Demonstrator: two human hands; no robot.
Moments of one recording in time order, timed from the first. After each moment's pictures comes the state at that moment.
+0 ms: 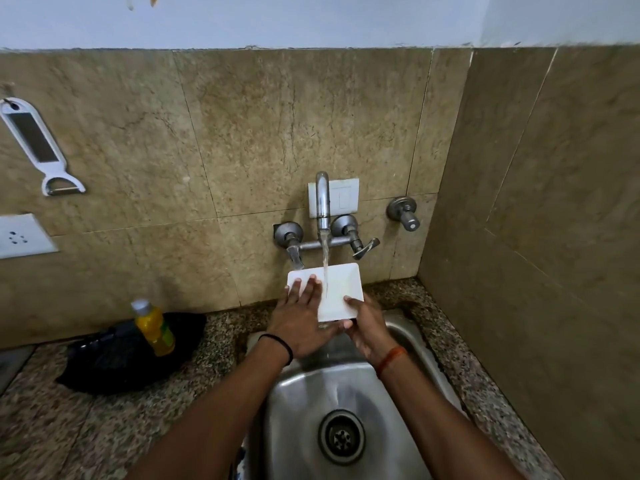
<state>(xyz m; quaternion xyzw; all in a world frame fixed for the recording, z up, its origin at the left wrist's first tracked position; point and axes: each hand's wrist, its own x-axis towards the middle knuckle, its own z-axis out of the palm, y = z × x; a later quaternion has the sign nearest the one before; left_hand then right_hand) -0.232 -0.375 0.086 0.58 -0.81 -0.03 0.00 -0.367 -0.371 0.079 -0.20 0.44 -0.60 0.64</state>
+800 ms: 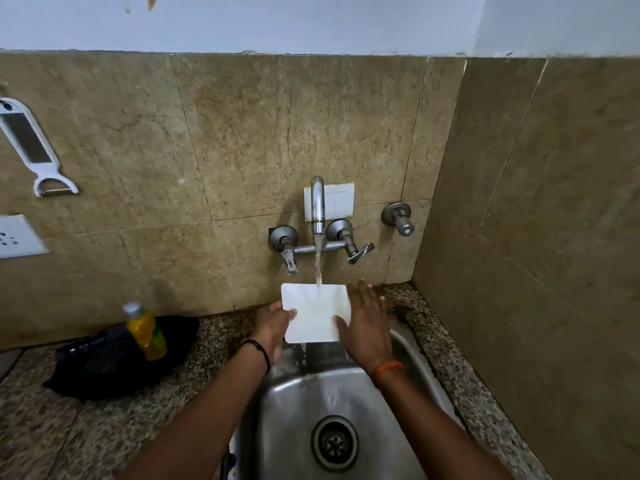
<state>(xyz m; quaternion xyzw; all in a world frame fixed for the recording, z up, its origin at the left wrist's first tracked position) -0.226 -0.375 0.088 0.60 -0.29 -0.58 0.47 -0.390 -0.362 0.065 -0.69 0.68 -0.22 0.06</state>
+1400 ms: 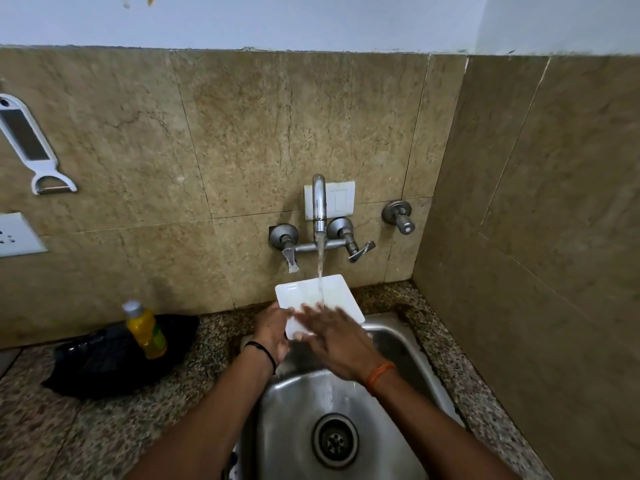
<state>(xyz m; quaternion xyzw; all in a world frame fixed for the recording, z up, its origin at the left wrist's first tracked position) -0.230 -0.371 0.091 0.54 -0.22 -0.62 0.52 -0.368 -0.346 0.071 -0.85 0.51 -0.09 0.09</state>
